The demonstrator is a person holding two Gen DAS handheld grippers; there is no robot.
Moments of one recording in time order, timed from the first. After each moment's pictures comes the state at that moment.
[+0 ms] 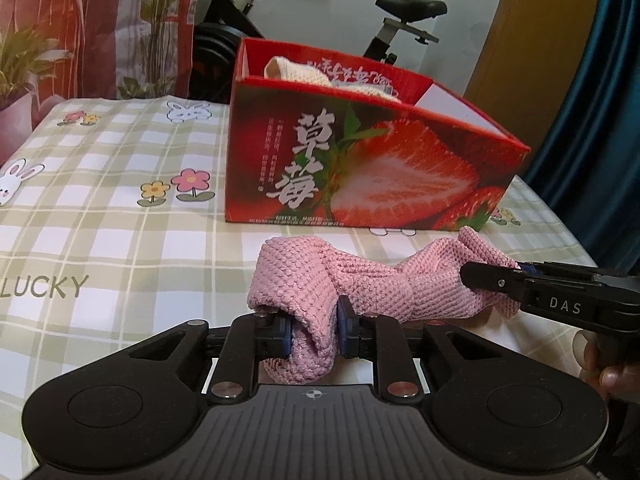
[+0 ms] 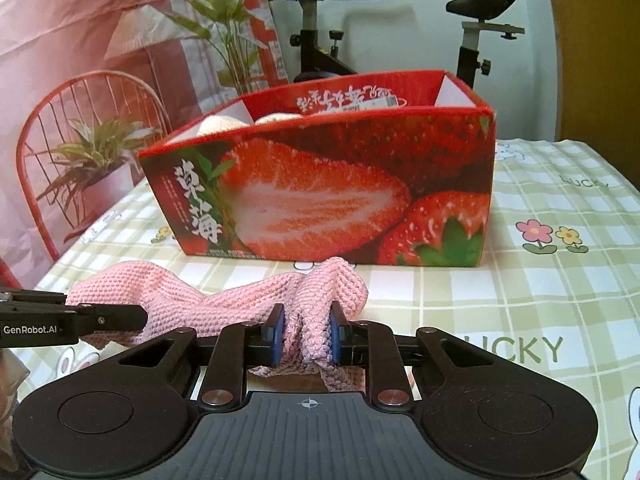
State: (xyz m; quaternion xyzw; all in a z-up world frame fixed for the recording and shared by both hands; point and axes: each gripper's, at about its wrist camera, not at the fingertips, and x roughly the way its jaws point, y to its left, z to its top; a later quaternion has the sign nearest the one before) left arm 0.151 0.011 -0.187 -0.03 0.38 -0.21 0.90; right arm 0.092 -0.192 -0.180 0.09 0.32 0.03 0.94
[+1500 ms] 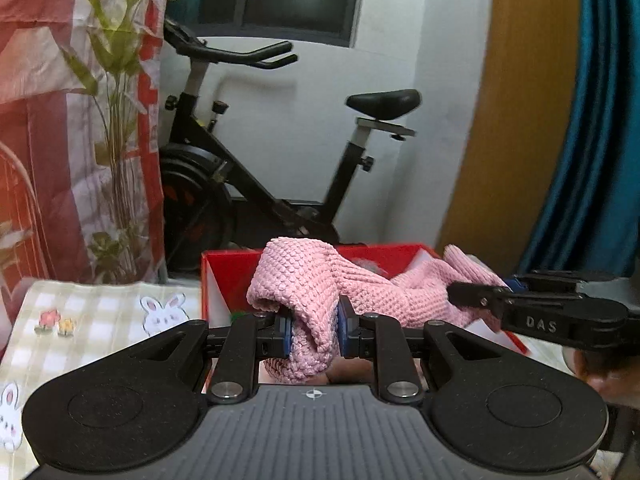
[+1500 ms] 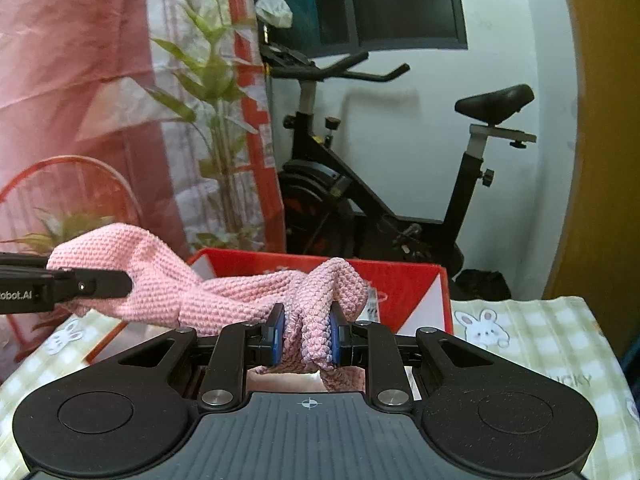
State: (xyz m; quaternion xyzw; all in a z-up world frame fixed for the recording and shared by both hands) left arm 0.287 -0.031 -0.069 0.00 0.26 -0.24 0.93; right arm 0.236 -0.244 -0.056 0.04 0.24 0.01 0.97
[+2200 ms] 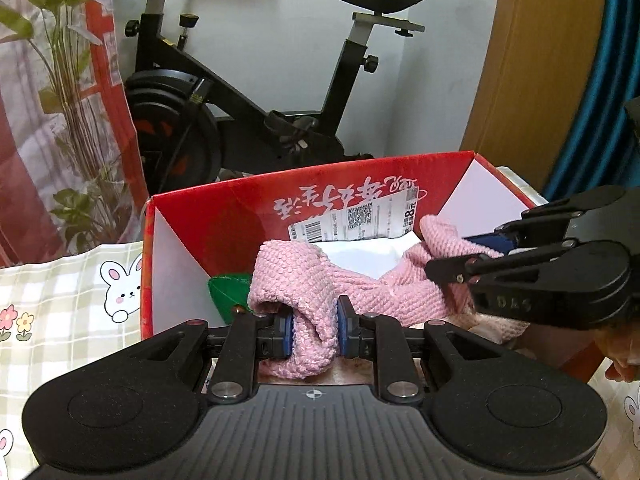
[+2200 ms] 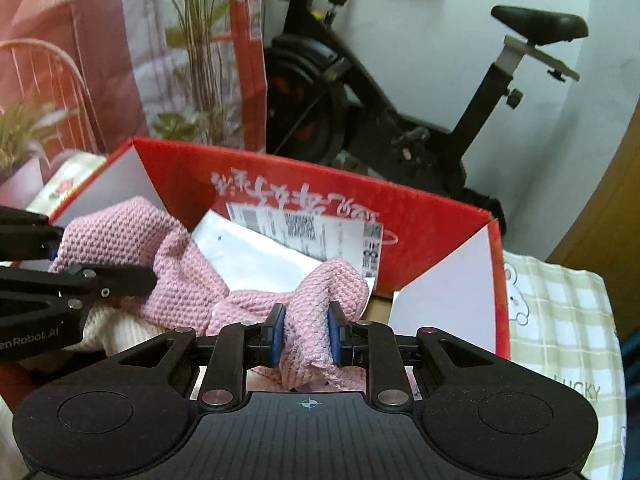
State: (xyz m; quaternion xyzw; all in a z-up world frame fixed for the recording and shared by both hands) left arm 0.370 -0.067 -0.133 0.08 0.37 -0.26 0.89; right arm 0.355 -0.229 -0.120 -0.03 0.42 0.00 0.91
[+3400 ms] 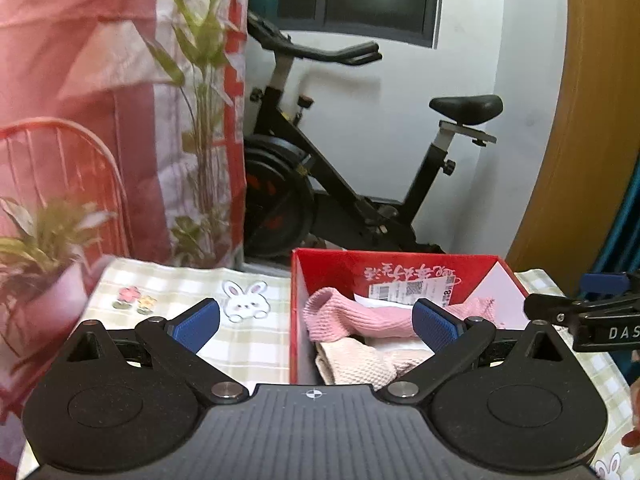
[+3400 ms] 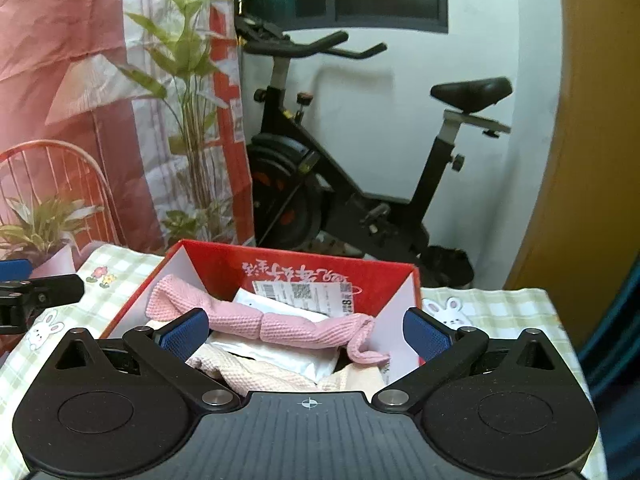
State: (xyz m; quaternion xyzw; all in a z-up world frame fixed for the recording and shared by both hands) left arm 0.272 0.003 -0.037 0.01 0.27 -0.13 0.95; right arm 0.232 -0.215 -0.017 0.01 0.29 -0.05 0.96
